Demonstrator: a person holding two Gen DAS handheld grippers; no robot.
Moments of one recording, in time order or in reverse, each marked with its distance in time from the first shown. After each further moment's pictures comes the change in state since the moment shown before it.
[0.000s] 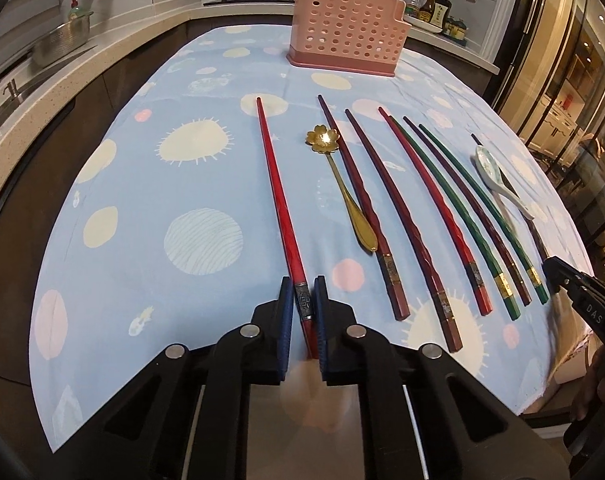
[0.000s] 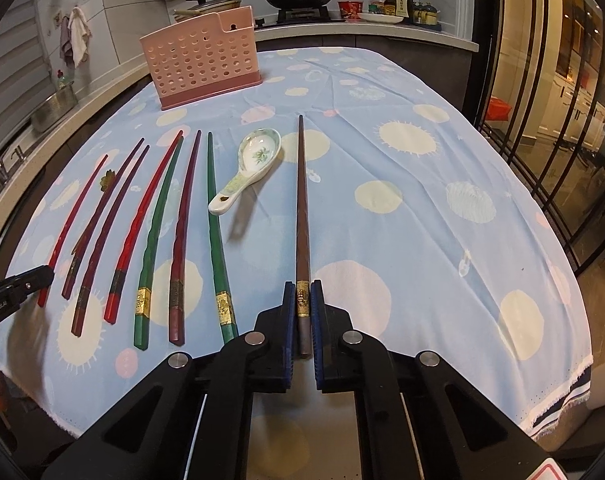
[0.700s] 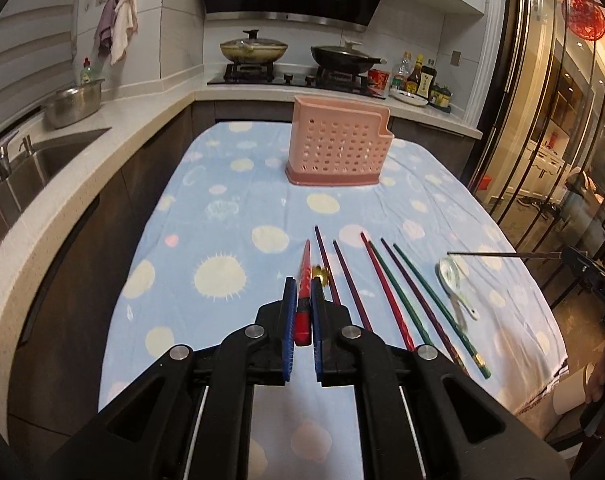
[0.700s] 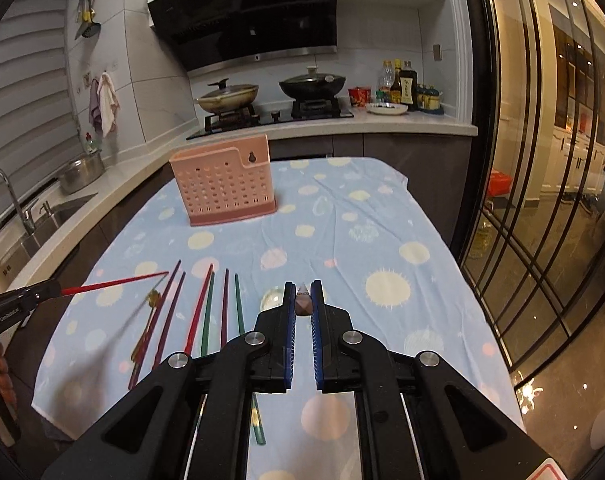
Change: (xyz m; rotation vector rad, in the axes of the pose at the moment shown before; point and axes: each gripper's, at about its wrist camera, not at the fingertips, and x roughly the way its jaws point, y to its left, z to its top) left arm -0.086 -0.002 0.075 0.019 -0.264 0.007; right arm -0.096 -0.008 0.090 -0.037 -0.293 0.054
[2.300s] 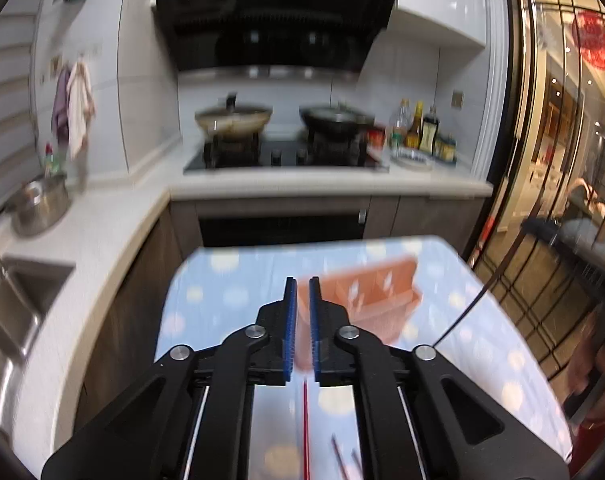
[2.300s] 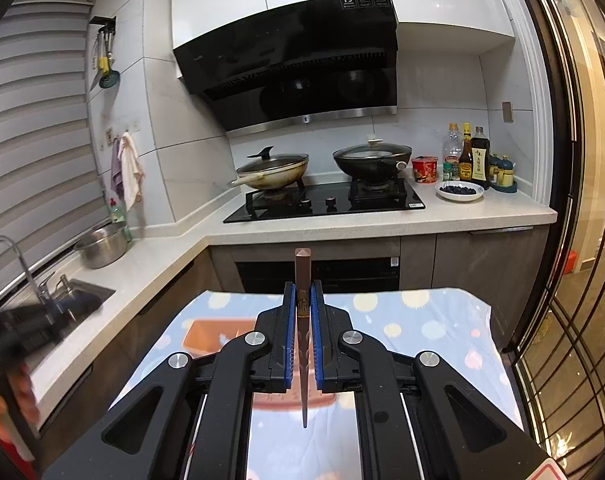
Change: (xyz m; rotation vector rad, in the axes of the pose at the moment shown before) left arm 0.094 0.006 0.204 0.077 -0.100 -0.015; right arm 0.142 0.052 0.214 -0.032 -0.178 0.185
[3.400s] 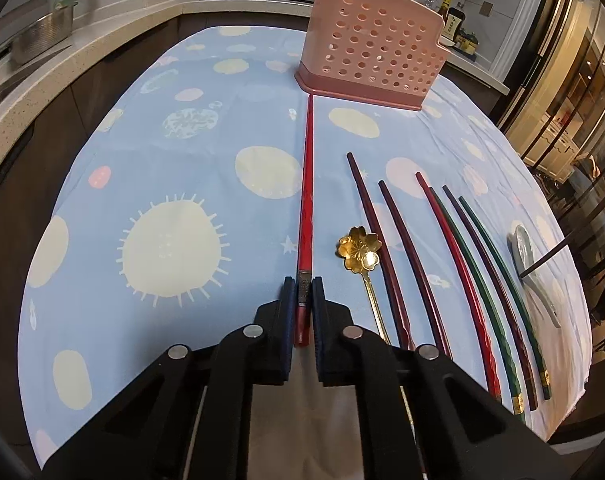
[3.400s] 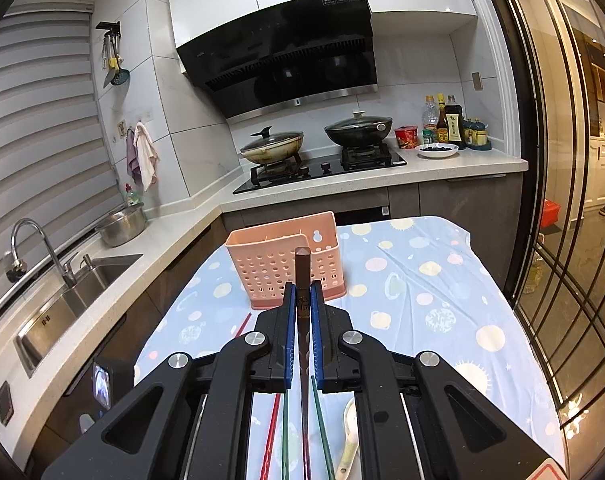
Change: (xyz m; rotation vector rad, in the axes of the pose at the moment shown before) left arm 0.024 0.003 -0.235 -0.145 0.364 -0.043; right arm -0.129 0.027 -0.115 0.086 0.040 -0.019
